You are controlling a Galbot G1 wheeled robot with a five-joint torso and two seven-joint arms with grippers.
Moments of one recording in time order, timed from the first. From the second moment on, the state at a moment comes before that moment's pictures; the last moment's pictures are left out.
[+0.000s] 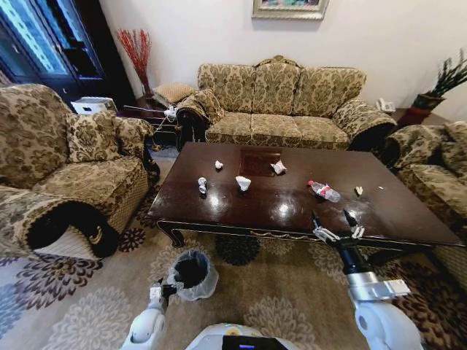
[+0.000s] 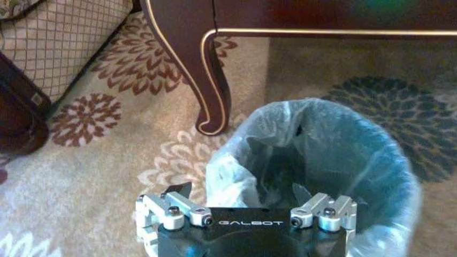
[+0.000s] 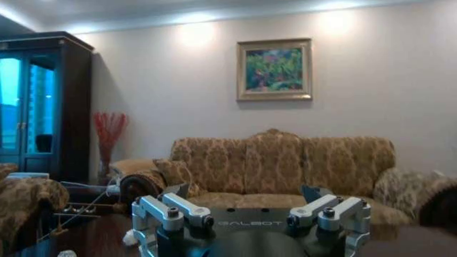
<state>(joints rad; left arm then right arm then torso) 1.43 -1.31 -0.54 -1.40 -0.22 0.22 -0.06 -1.71 1.30 0.82 2.21 0.44 0.17 -0.15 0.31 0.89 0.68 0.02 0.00</state>
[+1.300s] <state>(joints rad) 1.05 -1.31 -0.49 -0.83 -0.18 0.19 0.00 -1.75 1.29 0.83 2.22 0.41 0.18 -0.14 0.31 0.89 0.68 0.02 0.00</state>
